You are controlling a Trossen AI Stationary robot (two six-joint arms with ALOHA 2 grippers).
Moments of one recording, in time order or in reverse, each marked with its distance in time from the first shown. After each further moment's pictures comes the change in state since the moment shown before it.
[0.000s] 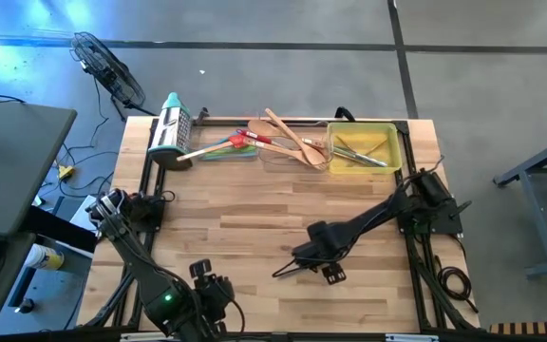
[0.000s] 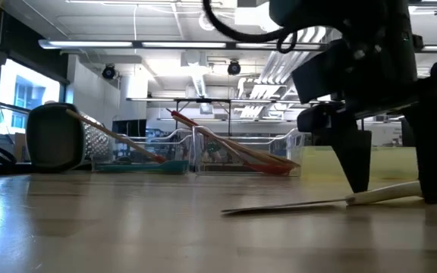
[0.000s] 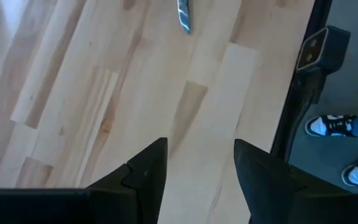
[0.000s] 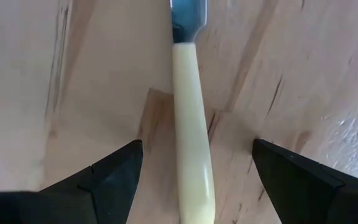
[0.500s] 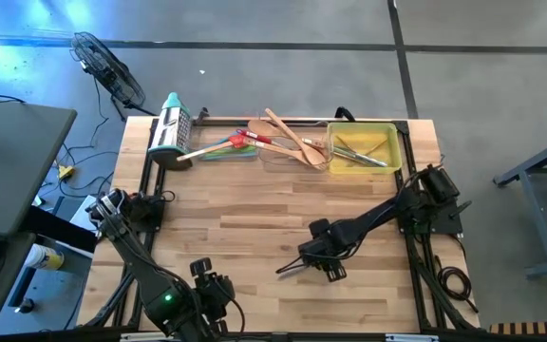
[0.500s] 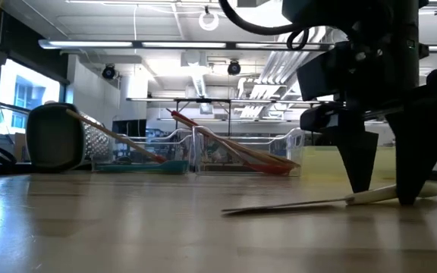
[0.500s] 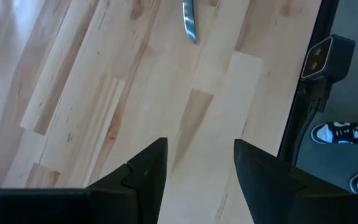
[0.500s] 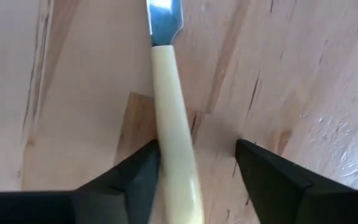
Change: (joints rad) left arm 0.001 0.000 0.000 -0.008 -0.037 0.002; right arm -0.001 -0.014 -0.135 0.146 0.050 0.020
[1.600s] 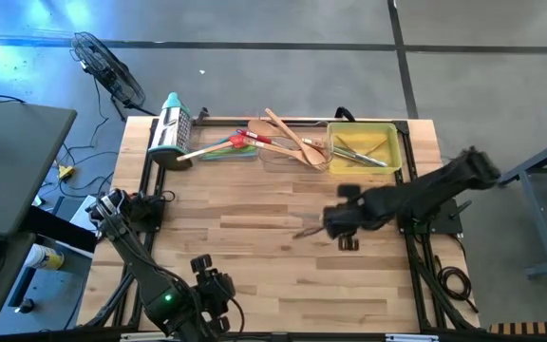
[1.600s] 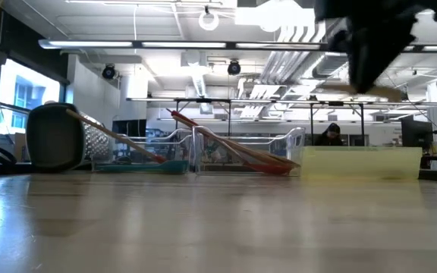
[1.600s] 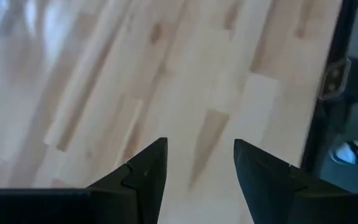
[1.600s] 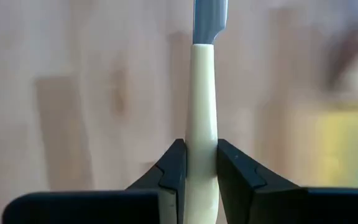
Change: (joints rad) left arm 0.000 0.000 0.000 -0.024 -0.090 0.001; right arm -0.064 -0.458 0.053 -0.433 0.292 0.209
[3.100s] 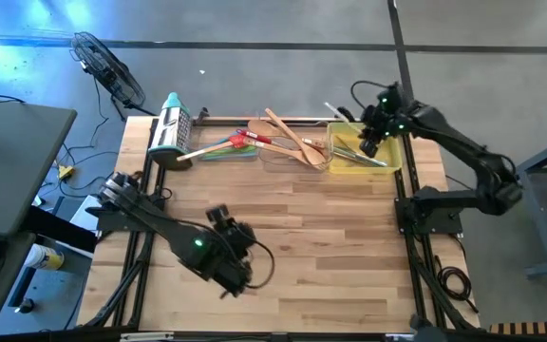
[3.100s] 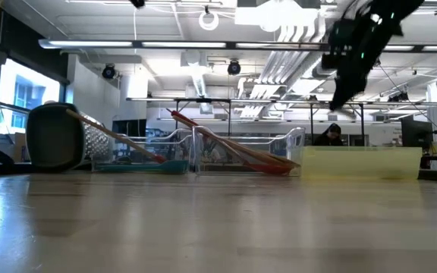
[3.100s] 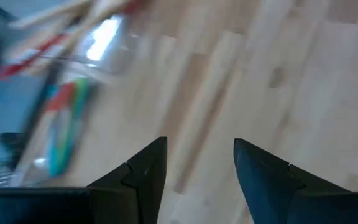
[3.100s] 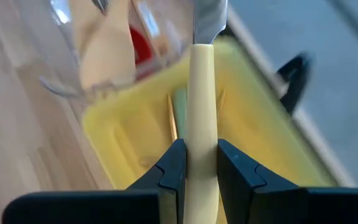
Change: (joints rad) left arm 0.301 -0.067 0.000 -0.147 -0.099 0.269; right arm -1.297 -0.293 -0.185 0.313 -0.474 -0.723
